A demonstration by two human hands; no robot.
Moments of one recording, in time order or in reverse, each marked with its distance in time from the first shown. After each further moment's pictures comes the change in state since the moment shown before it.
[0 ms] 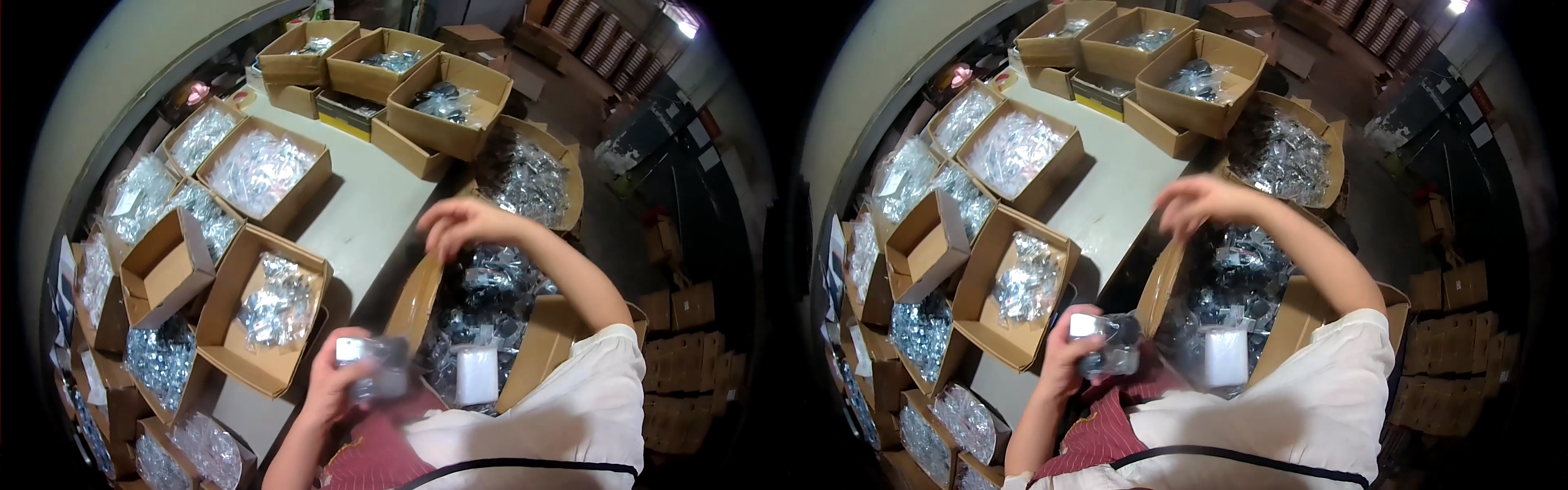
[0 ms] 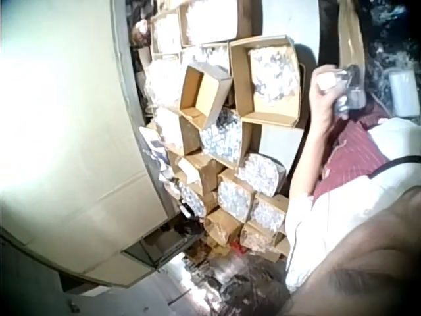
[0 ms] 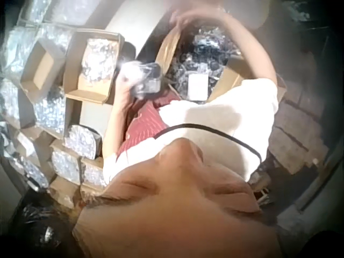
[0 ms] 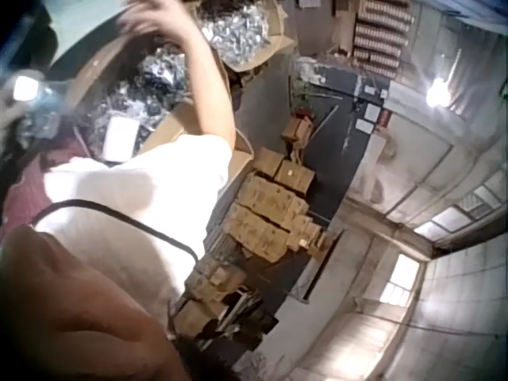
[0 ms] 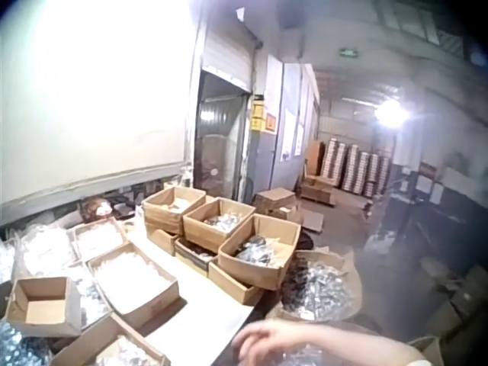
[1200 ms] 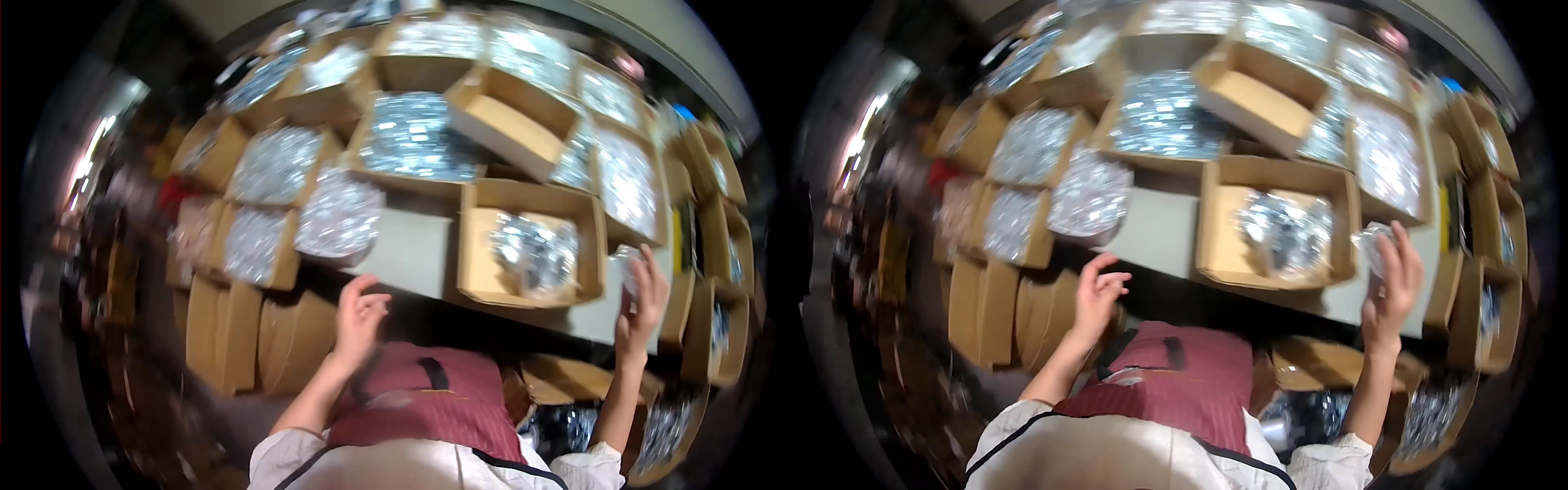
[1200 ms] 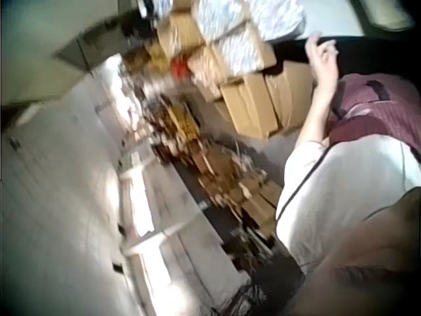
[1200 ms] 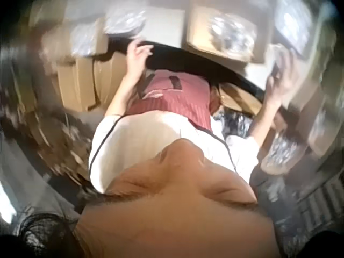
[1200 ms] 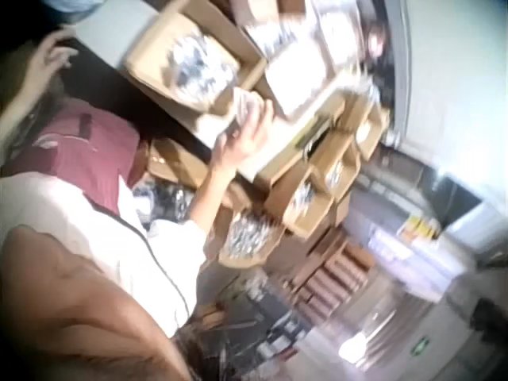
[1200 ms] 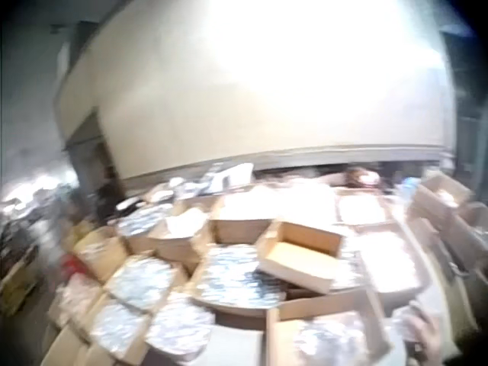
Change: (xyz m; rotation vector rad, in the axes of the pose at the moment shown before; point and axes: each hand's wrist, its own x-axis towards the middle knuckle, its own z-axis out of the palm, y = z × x) left_hand -0.173 -0.150 -0.096 0.108 1.402 0.734; right_hand 0.143 -0.056 0.155 -1.087 0.293 -1.041
